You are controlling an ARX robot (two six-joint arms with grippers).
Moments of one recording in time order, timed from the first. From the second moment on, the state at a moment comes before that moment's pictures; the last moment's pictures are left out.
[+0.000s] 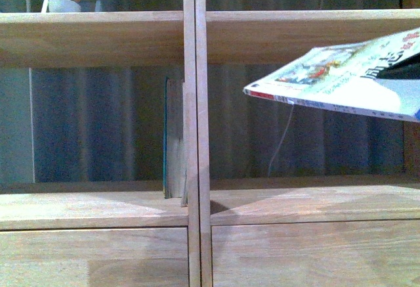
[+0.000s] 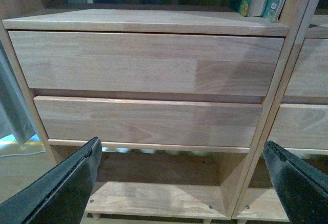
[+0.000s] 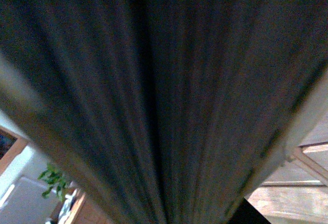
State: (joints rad) left arm 0.00 0.00 0.01 -0.01 0.00 0.00; right arm -0.03 1.10 0.86 0.37 -0.56 0.96
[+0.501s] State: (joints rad) left arm 0.13 0.57 0.23 0.39 0.23 -0.25; right arm 0.18 0.96 0.78 0.34 -0.48 0.85
